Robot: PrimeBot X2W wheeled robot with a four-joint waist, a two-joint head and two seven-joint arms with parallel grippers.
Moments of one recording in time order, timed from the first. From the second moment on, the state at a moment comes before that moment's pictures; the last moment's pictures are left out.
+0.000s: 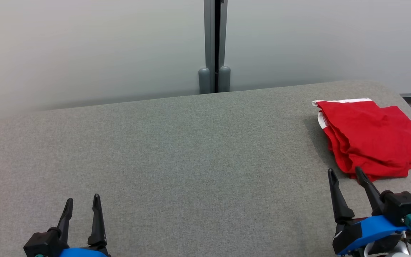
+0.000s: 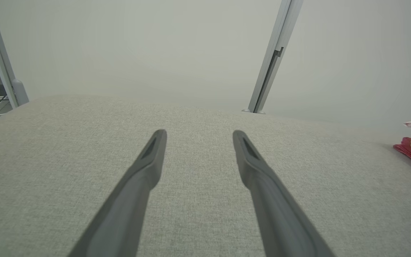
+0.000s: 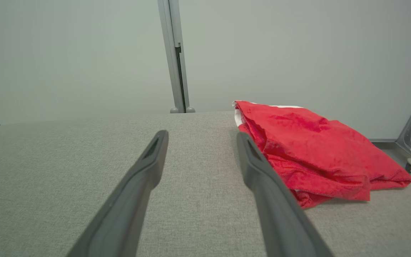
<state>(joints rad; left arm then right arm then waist) 0.04 0.19 -0.12 0.28 -0.40 -0.01 -0.26 -0.03 -0.05 -0.06 0.11 0.12 0.13 -0.07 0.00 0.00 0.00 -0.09</state>
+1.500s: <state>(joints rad) 0.04 0.14 -0.06 0.31 -0.69 -0.06 -0.16 -0.01 -0.05 -0.07 0.20 0.51 0.13 -0.02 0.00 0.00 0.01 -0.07</state>
